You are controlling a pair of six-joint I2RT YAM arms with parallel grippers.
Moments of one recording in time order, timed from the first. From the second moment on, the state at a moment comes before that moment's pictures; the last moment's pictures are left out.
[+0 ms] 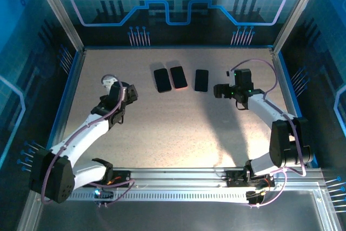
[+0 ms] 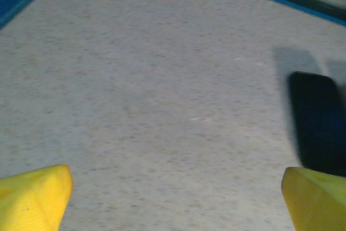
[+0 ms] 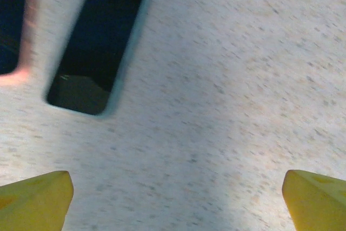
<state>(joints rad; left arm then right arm) -0.28 1.15 0.70 -0.26 -0.50 -0.55 0.13 1.48 0.88 -0.22 0.00 0.07</state>
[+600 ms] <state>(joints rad) -0.14 1.33 0.34 0.53 -0.43 -0.15 0.13 1.53 0.52 0.48 0.15 -0.05</state>
